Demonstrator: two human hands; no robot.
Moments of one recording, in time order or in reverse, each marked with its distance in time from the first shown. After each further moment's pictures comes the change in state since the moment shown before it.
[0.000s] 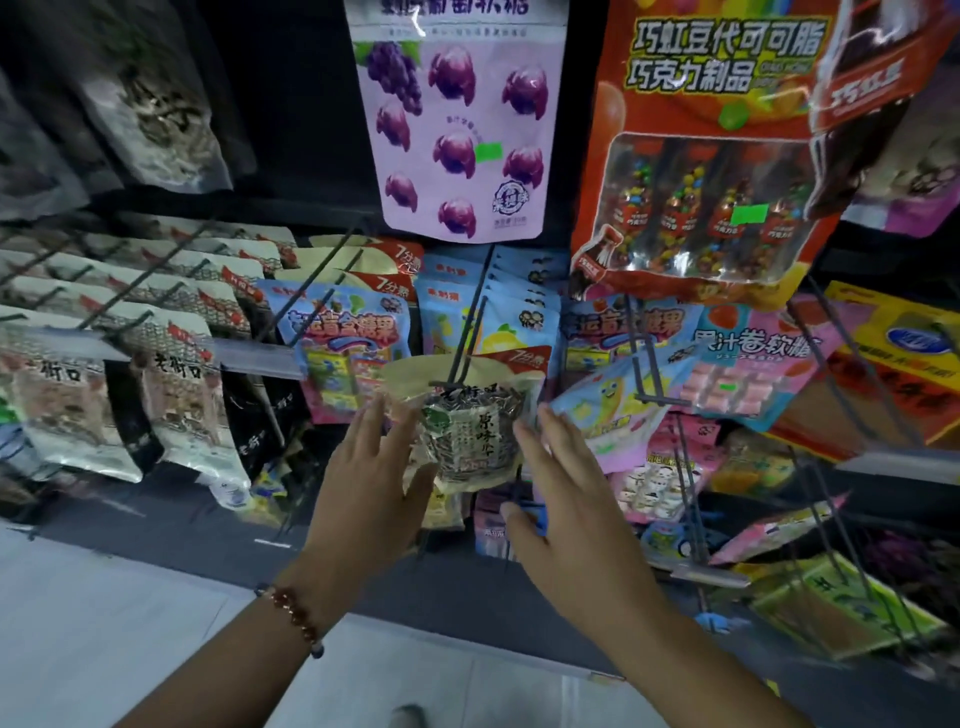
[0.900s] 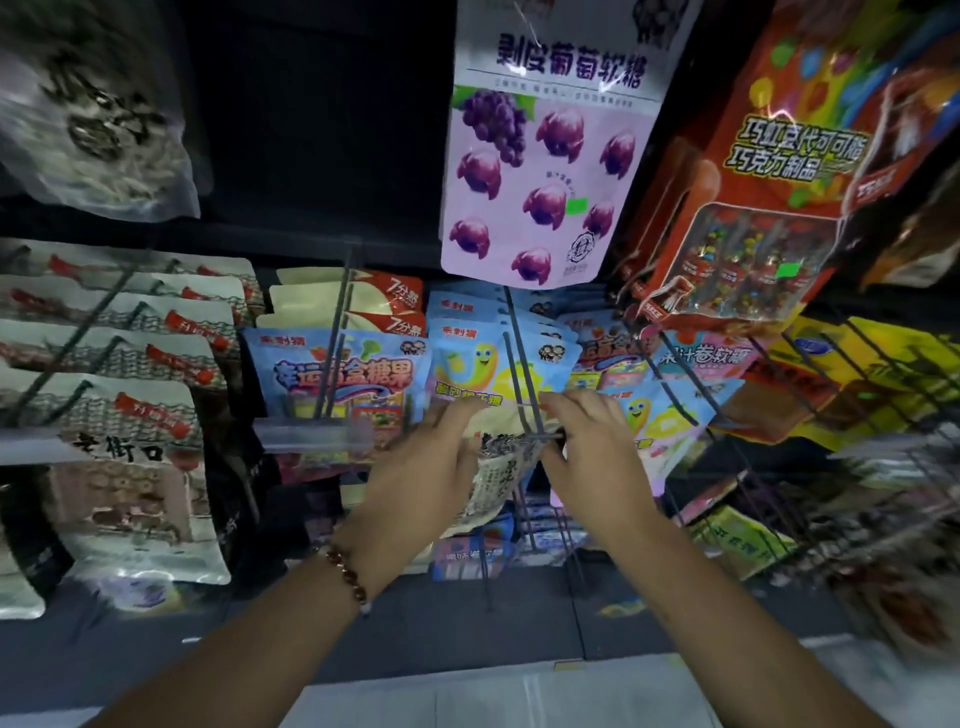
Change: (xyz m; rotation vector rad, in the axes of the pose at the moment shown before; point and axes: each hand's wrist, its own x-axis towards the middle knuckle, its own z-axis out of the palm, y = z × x) left_hand 0.082 -0.046 -0.034 -0.347 -0.051 0.393; right_hand 0.102 -0.043 0.024 -0.378 0.302 0.293
